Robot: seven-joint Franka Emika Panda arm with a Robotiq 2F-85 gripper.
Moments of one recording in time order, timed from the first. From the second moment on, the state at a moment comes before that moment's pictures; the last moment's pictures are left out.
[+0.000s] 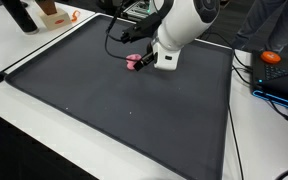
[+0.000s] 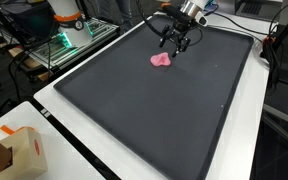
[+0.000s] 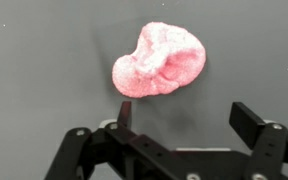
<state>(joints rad) 0.23 0.60 0.19 -1.83 -0.53 1.93 -0.56</state>
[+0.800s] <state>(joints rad) 0.24 0.54 0.20 -1.95 -0.60 2.01 -0.63</state>
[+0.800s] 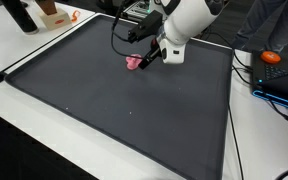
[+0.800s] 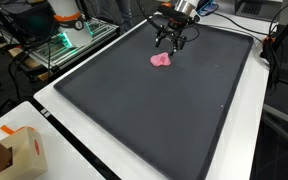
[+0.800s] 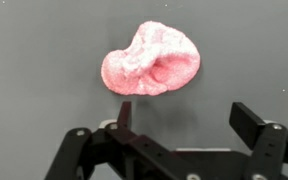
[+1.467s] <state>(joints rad) 0.23 0.53 0.20 -1.96 -0.60 2.05 -0.60</state>
